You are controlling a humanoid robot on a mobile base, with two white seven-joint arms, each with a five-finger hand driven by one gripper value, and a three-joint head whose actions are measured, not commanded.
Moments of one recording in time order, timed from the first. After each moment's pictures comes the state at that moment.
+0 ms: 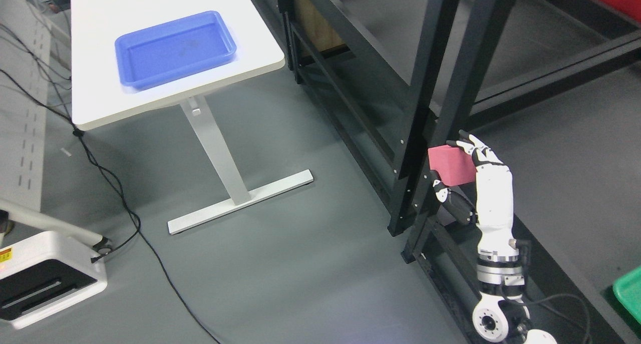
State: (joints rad) left arm 0.00 0.00 -0.08 0.00 0.13 0.01 0.18; right arm 0.12 0.00 0.10 -1.60 0.91 -0.36 -0.52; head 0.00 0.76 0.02
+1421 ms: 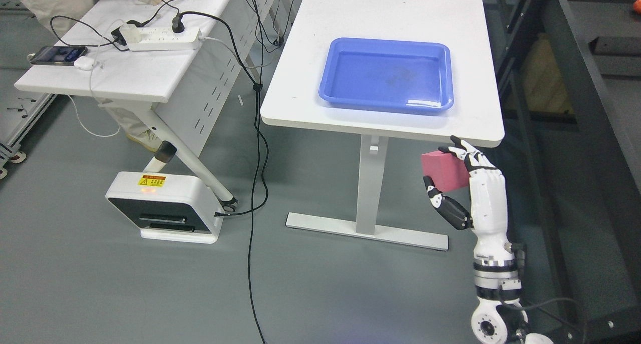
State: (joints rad) left arm 0.00 0.00 -0.08 0.00 0.13 0.01 0.18; right arm 0.13 0.00 0.11 -1.61 0.91 -0.38 -0.51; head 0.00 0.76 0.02
